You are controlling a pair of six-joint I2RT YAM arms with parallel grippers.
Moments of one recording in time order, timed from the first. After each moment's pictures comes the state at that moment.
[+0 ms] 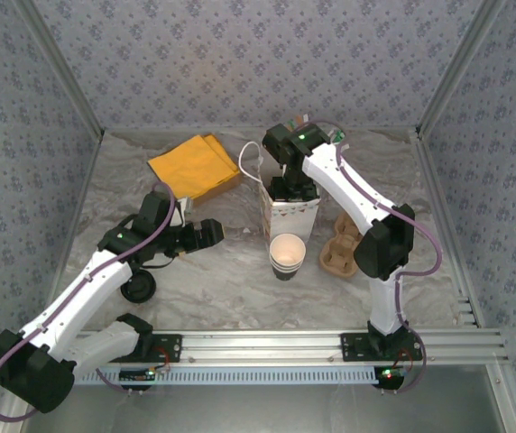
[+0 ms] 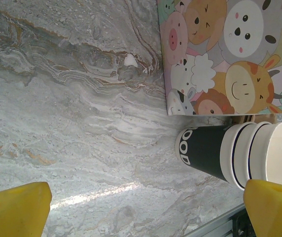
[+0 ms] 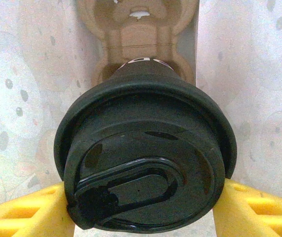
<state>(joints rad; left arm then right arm) -0.49 0.99 0.85 -0.72 0.29 -0.69 0.62 1.99 2.07 -1.56 -0.02 0.57</state>
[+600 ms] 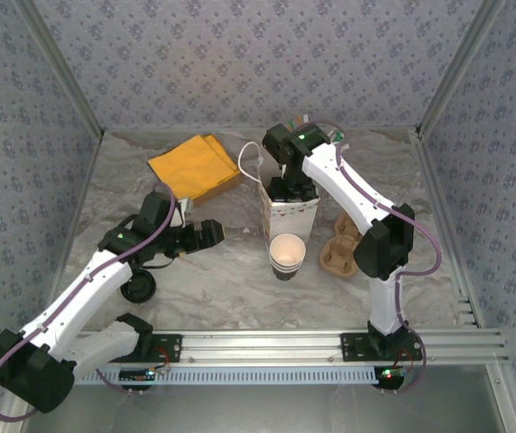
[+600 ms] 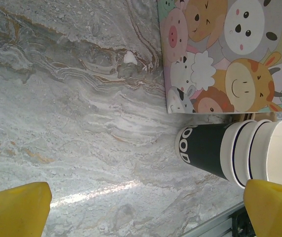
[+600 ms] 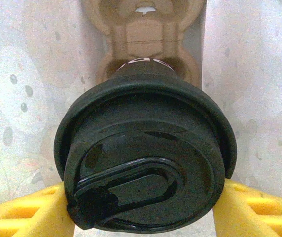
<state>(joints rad) -0.49 0.99 0.85 -0.72 0.29 -0.69 0.62 1.99 2.07 -1.56 -0.04 0.57</state>
